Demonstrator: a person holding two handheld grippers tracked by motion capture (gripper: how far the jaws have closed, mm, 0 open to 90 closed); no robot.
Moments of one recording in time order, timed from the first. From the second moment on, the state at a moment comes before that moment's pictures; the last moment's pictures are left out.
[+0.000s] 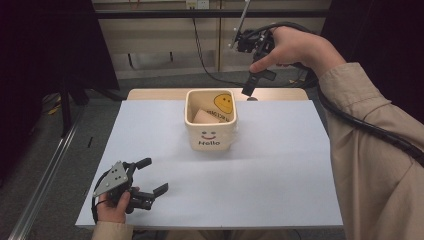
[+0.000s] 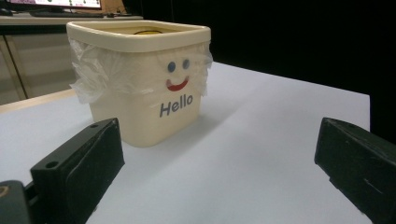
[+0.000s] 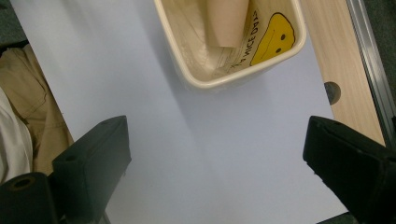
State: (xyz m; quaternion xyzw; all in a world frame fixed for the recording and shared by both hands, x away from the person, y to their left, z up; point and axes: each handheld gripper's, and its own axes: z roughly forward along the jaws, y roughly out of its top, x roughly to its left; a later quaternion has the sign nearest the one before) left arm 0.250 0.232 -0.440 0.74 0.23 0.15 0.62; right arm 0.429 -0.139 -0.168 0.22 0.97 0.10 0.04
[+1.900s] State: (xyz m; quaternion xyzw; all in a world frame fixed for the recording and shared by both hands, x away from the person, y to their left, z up) left arm 0.250 0.227 -0.438 0.74 0.22 0.16 0.62; right arm 0.351 -0.226 -0.293 0.23 0.97 0.08 0.03
